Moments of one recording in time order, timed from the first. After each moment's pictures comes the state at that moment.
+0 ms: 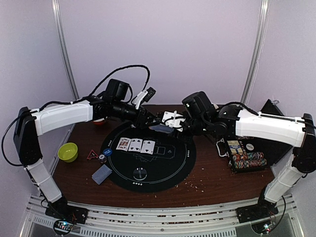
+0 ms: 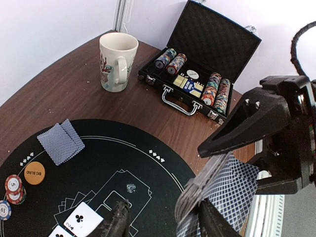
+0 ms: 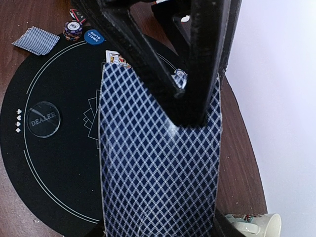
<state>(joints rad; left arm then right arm) -0.68 1.71 1.42 -0.27 0.57 0.01 0.93 1.57 1.32 -0.41 0.15 -0.55</state>
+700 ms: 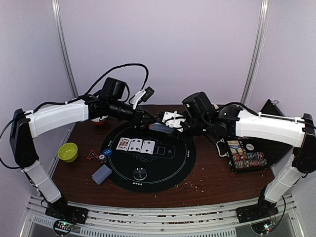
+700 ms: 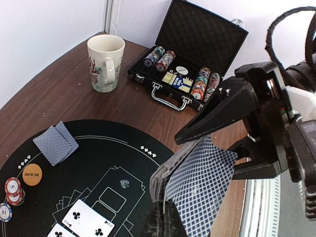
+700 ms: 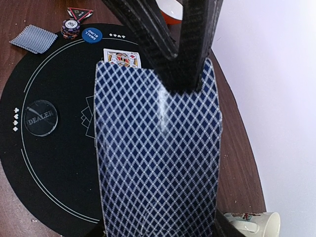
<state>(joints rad) -0.68 1.67 1.41 -0.32 0.61 0.06 0.93 1.57 1.31 -0.40 0.16 -0.55</state>
